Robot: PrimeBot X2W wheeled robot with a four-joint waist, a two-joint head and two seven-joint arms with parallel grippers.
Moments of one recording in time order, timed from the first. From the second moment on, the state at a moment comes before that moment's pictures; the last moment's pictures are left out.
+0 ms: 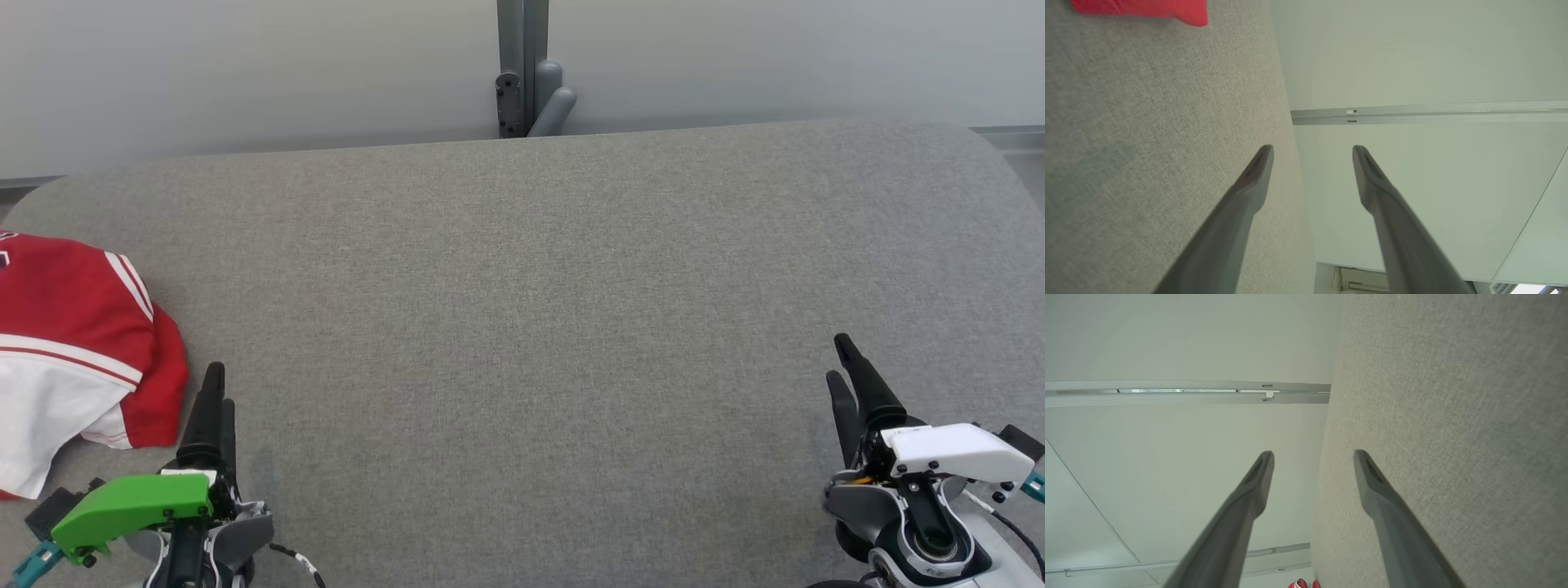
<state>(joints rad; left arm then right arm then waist) -0.13 0.04 0.11 0.28 -1.53 -0.05 0.07 -0.16 -0.30 0.28 0.28 1.87 0.13 -0.19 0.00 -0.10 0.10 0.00</state>
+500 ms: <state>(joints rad) -0.13 0.04 0.09 0.28 -1.17 -0.06 0.01 -0.16 -0.26 0.23 0.26 1.46 0.13 -0.20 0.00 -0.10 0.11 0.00</state>
